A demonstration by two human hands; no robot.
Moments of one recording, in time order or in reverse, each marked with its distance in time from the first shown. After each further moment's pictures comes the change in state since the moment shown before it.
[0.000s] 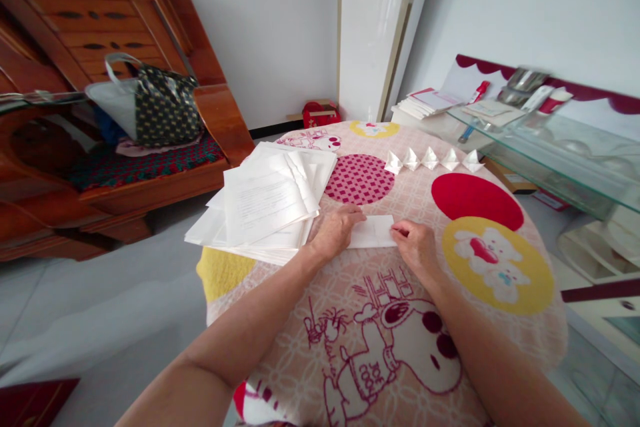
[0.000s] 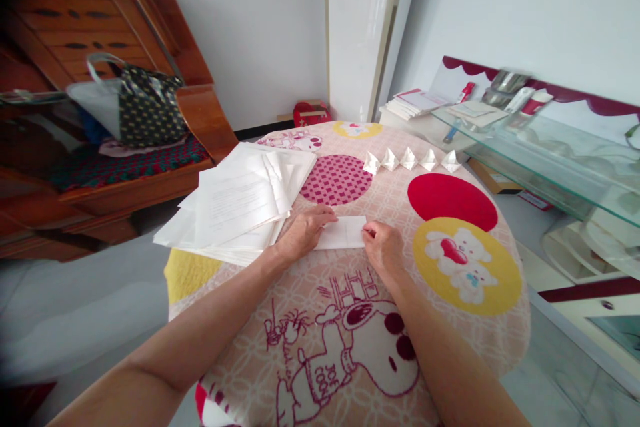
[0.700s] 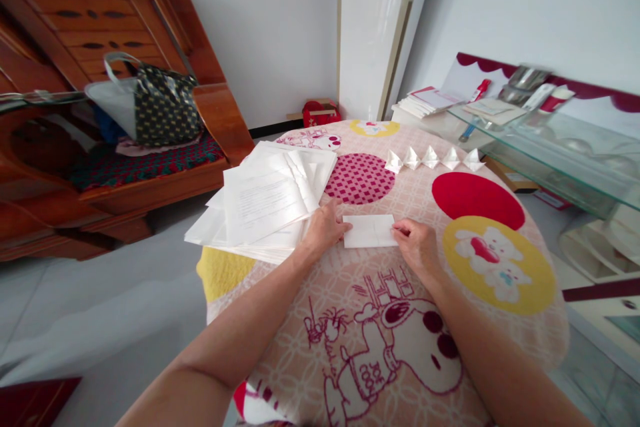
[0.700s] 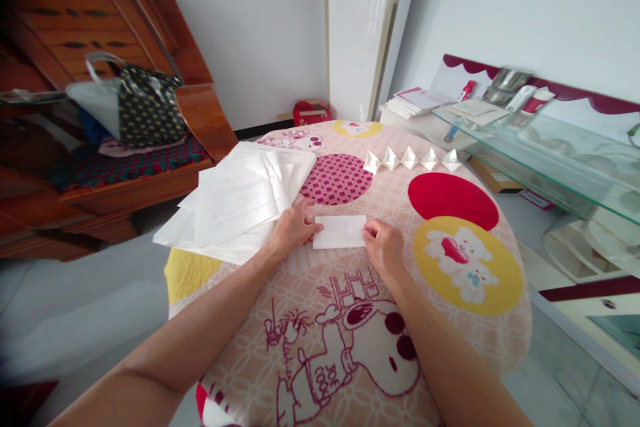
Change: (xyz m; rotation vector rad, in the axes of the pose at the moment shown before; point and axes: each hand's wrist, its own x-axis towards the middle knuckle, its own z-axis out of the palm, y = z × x) left_hand -0.003 0.004 -0.015 -0.199 0.053 -0.573; right_hand -0.001 0.003 0.001 0.050 0.032 0.012
